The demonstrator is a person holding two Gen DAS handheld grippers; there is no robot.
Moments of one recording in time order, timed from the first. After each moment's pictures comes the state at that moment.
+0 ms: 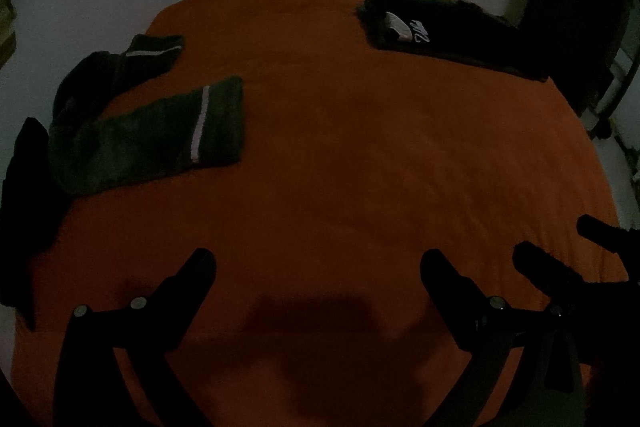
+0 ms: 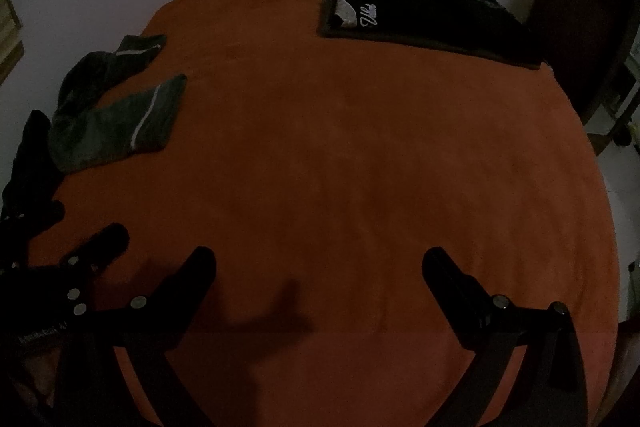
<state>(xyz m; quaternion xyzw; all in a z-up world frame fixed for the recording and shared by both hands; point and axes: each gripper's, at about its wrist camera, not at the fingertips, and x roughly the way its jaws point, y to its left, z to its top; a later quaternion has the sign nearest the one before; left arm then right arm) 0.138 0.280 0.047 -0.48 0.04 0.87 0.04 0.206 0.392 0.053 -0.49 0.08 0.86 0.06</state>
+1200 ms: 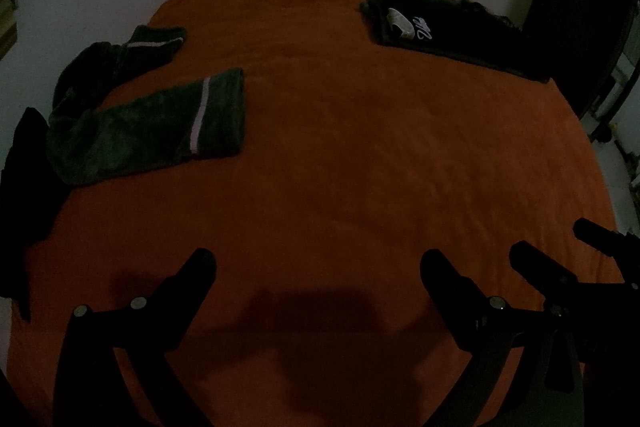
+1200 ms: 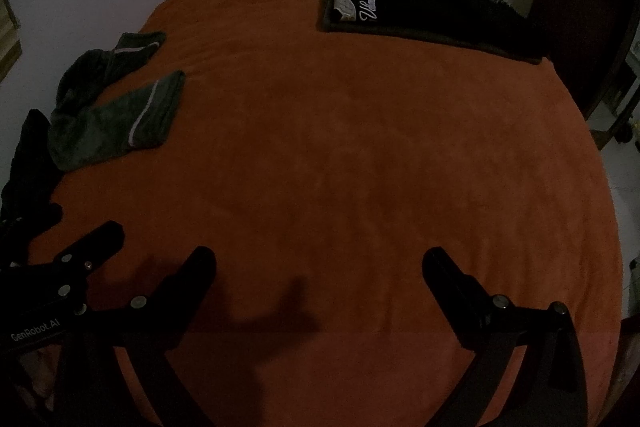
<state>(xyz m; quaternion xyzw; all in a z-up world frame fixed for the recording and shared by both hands) 0.139 0.277 0.044 -0.49 0.03 0.87 0.04 0.206 0.389 0.050 -0.50 0.08 0.86 0.07</state>
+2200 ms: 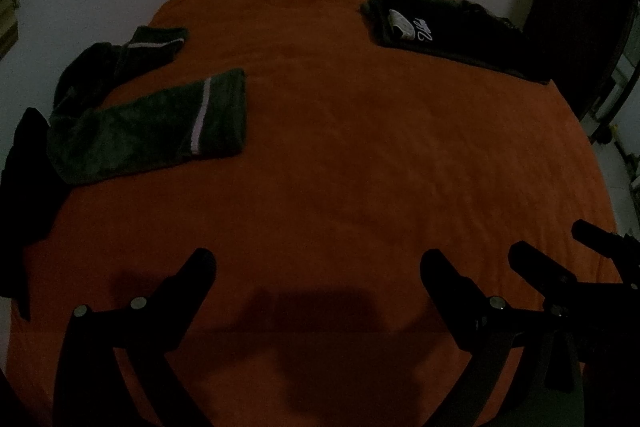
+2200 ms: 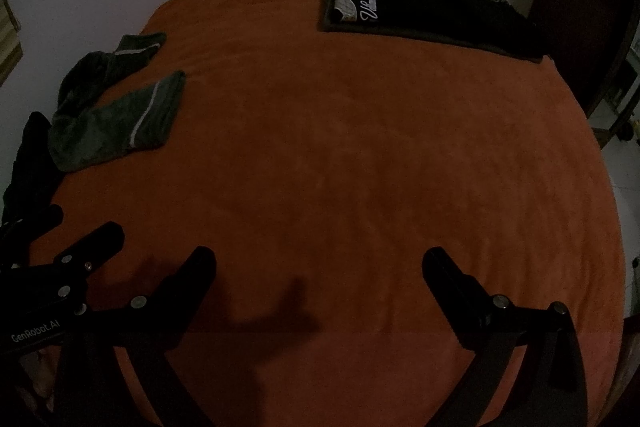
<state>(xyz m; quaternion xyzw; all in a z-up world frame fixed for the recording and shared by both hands) 0.141 0.278 0.045 -0.49 0.03 0.87 0.03 0.203 0.396 0.050 -0.50 0.09 0.86 0.06</state>
